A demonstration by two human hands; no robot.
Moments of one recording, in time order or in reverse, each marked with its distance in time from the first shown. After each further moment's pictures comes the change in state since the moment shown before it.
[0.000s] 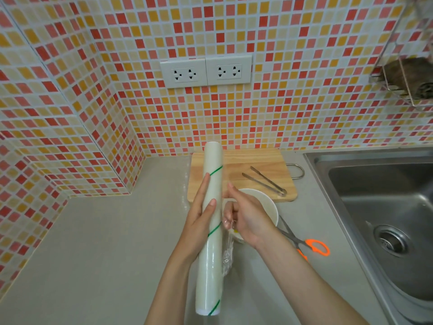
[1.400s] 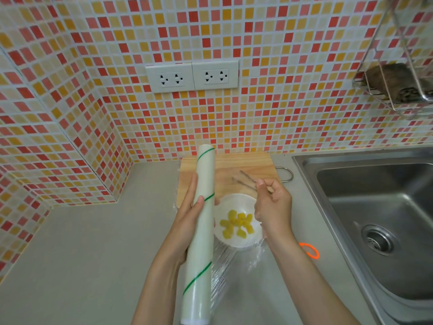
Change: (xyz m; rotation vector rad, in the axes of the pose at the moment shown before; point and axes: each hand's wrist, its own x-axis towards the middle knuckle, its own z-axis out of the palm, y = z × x) left_hand 0.015 0.010 0.000 -0.175 -0.056 -0.188; right_hand 0.004 -0.019 -0.045 -0.235 0.548 -0.495
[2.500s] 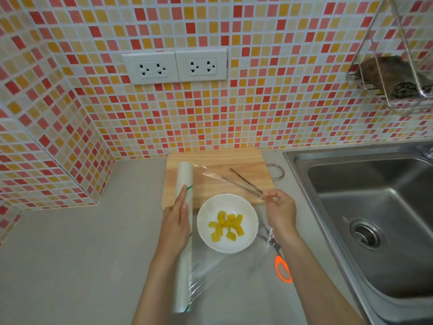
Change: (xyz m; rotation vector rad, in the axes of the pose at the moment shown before) left_hand 0.037 -0.053 -0.012 0.708 0.269 0.098; right_hand 0.063 0.066 -0.041 -0.358 0.110 0.091
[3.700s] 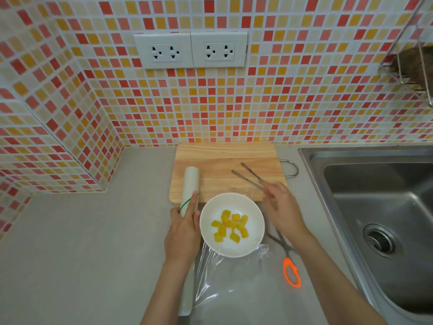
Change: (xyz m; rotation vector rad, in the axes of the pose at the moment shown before) left_hand -0.014 -0.016 0.020 0.339 -0.002 -0.220; right_hand 0.009 0.007 0.001 -0.398 -0.372 -0.503
